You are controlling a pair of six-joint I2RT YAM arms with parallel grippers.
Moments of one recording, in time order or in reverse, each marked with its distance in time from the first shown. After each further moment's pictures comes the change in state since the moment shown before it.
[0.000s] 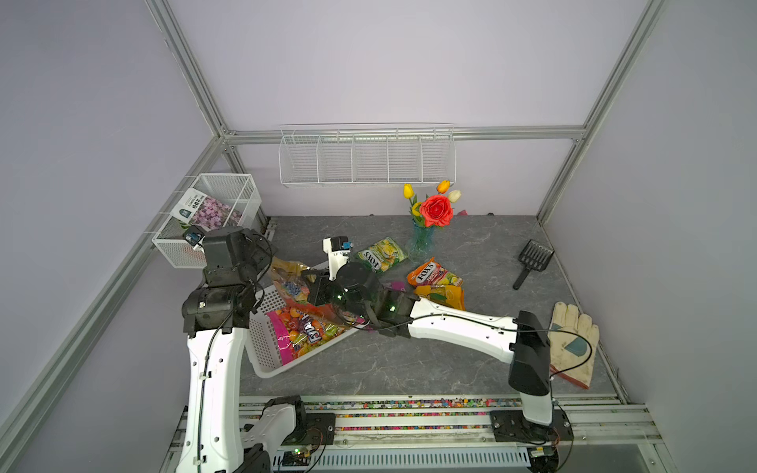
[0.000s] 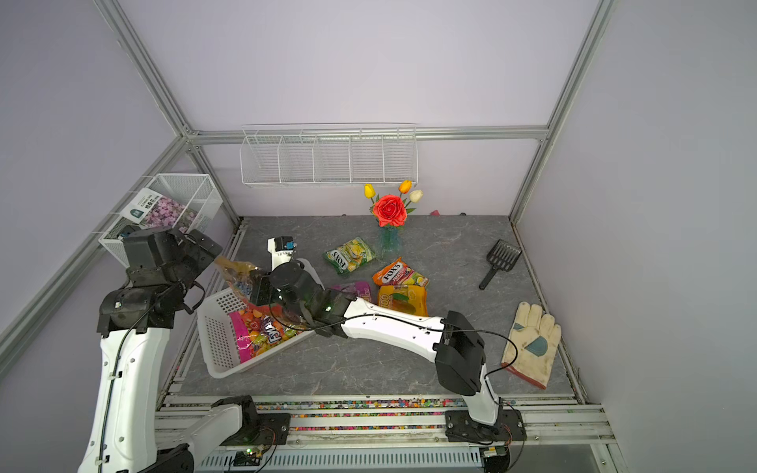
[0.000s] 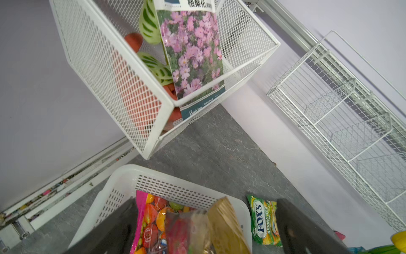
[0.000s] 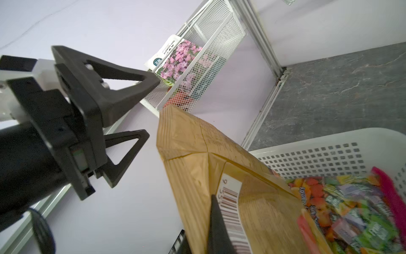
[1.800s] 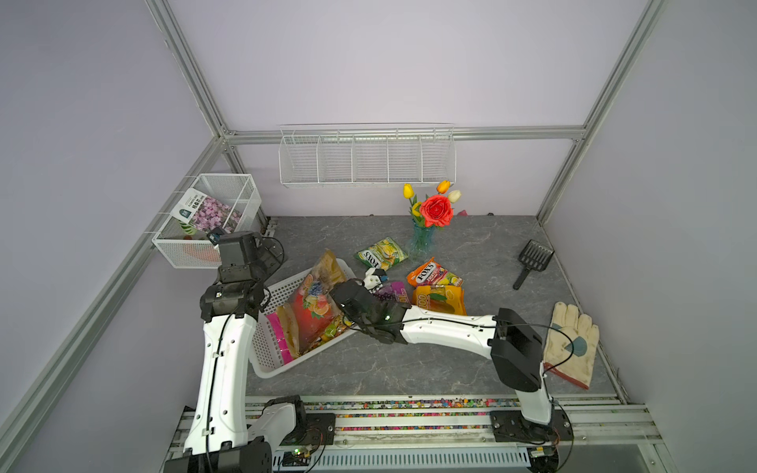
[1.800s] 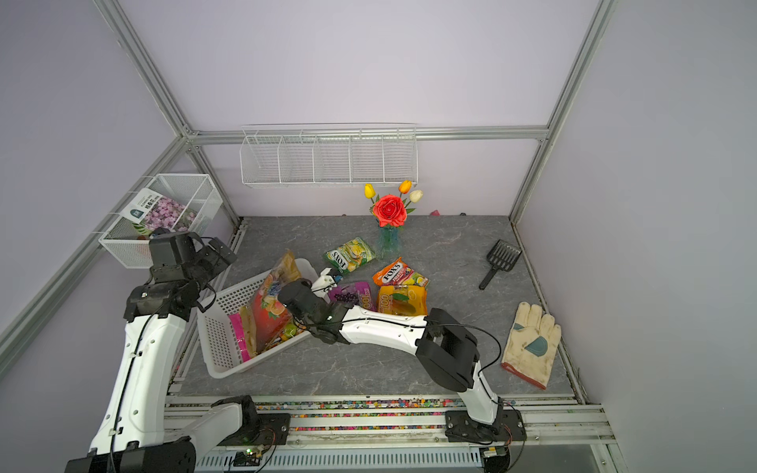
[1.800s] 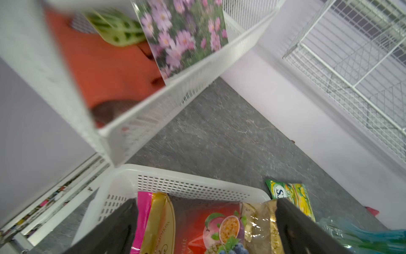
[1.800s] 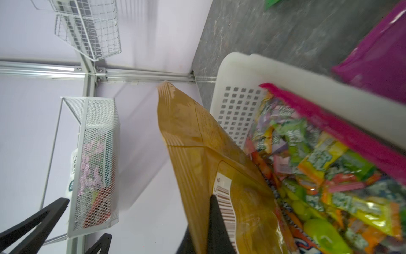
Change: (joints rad) left arm 0.023 0.058 -0.182 0.152 0.113 0.142; right arm -0.043 0.023 -0.231 -0.087 0.268 0.856
